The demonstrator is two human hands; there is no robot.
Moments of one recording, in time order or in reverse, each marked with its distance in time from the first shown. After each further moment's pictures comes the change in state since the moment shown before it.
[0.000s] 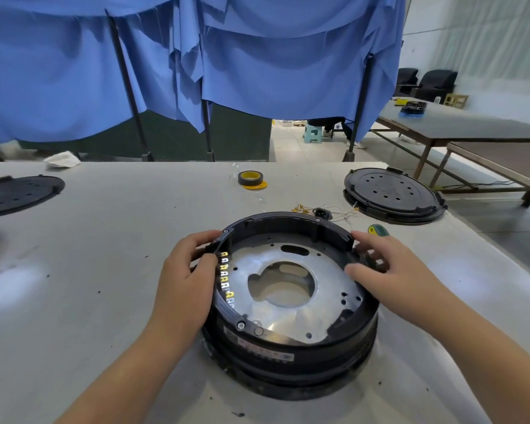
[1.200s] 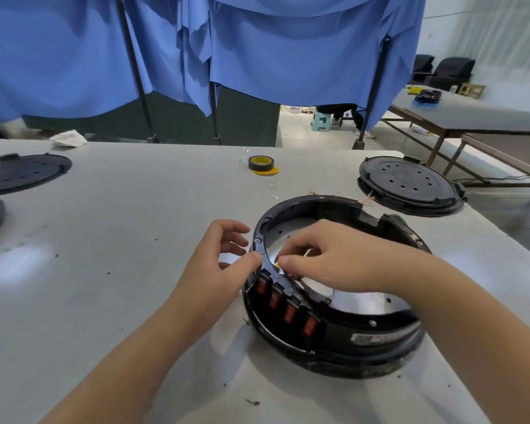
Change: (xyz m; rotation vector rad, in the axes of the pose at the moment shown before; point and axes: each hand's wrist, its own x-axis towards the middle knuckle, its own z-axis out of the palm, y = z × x) left_hand -0.007 0.005 -0.003 0.068 -0.269 0.035; right_hand 0.015 -0.088 0.036 -0.247 -0.535 -0.205
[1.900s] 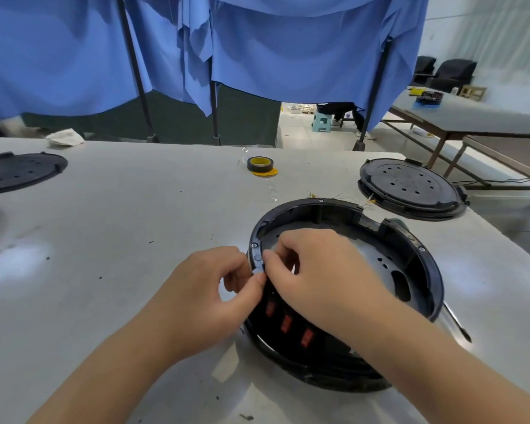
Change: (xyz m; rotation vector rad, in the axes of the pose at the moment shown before) left_hand -0.007 0.006 -0.014 0.460 -0.163 0.351; right_hand -0.006 -0.010 0.036 -0.173 0.498 -0.051
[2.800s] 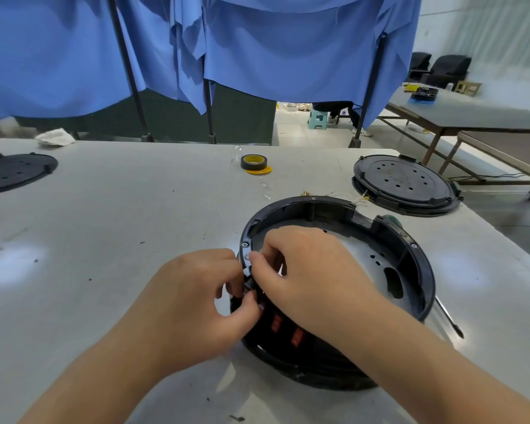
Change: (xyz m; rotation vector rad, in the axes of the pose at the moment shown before) left_hand -0.005 0.017 -0.006 0.250 -0.009 0.099; right_hand -0.002 -0.005 -0.002 0.002 -0.021 -0.078
